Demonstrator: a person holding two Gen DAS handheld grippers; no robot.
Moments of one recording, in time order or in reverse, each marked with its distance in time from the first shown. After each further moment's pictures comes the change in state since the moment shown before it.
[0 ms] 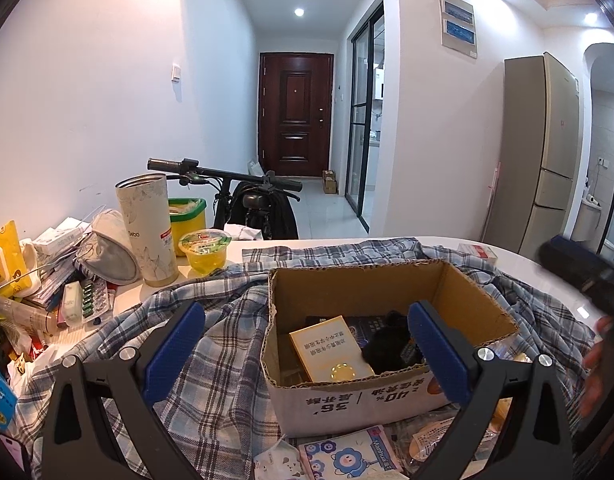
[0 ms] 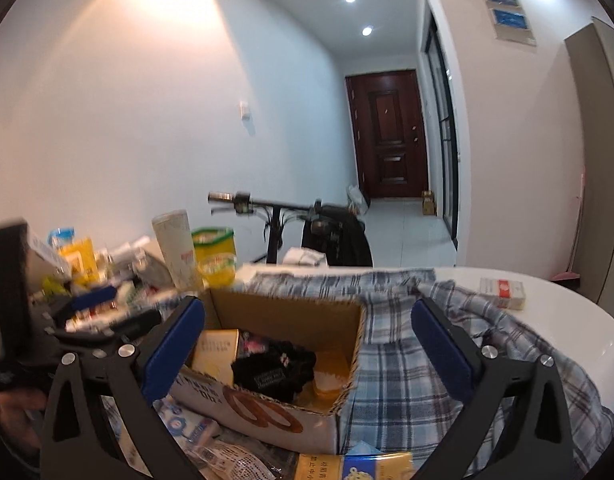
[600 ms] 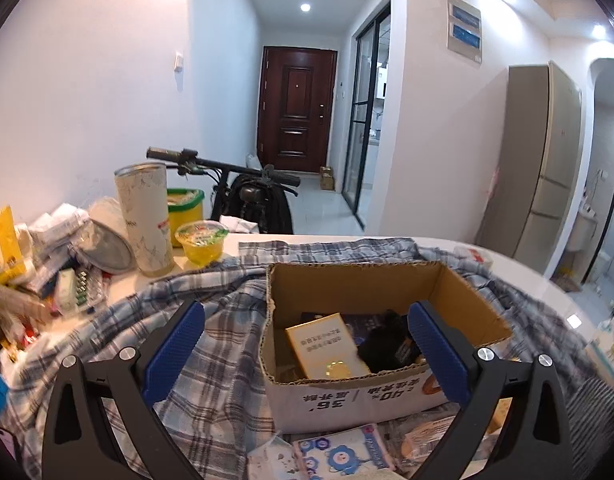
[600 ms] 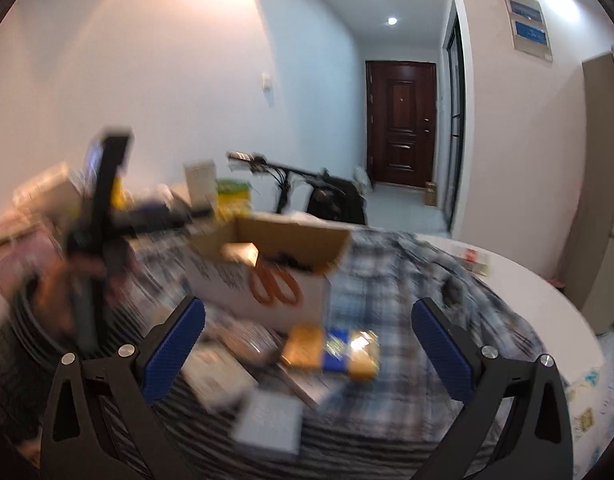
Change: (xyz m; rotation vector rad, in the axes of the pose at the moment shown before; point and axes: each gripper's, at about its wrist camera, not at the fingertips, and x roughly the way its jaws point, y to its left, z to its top) left arm 0.000 0.007 0.001 -0.057 0.020 -0.035; right arm -0.095 0.006 -0.054 -0.147 0.124 -0.022
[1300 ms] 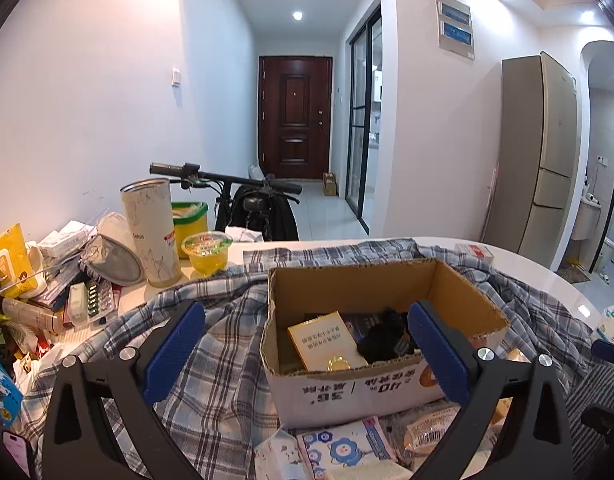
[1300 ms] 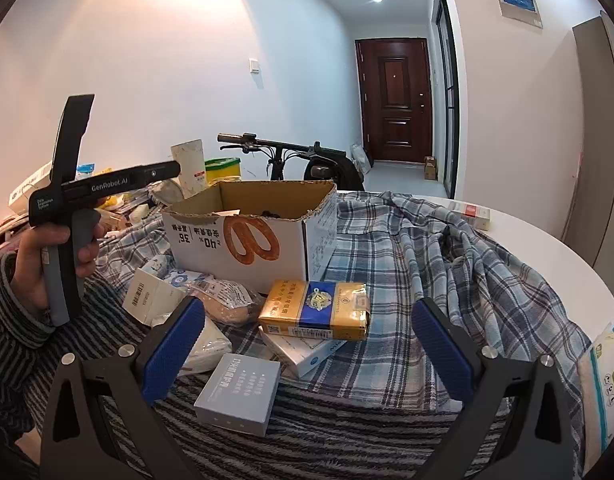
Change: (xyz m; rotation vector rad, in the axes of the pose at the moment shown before) left arm -0.015 -0.012 -0.004 0.067 -0.025 0.039; right arm 0.017 -0.028 -0.034 0.091 0.047 0.052
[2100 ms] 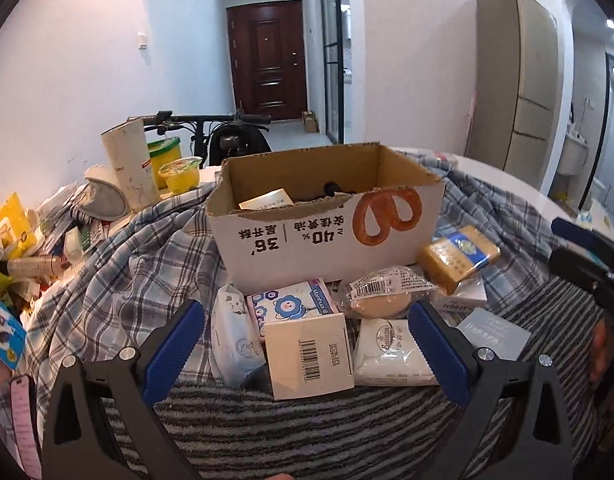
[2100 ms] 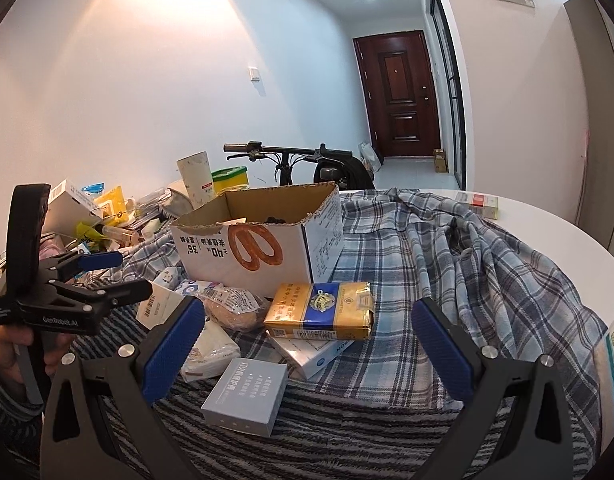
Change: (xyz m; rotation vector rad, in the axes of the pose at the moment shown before) left arm -0.038 -0.050 -0.069 0.124 0.235 -0.030; right arm -0.001 -0.014 -0.003 0.074 -0.007 0.060
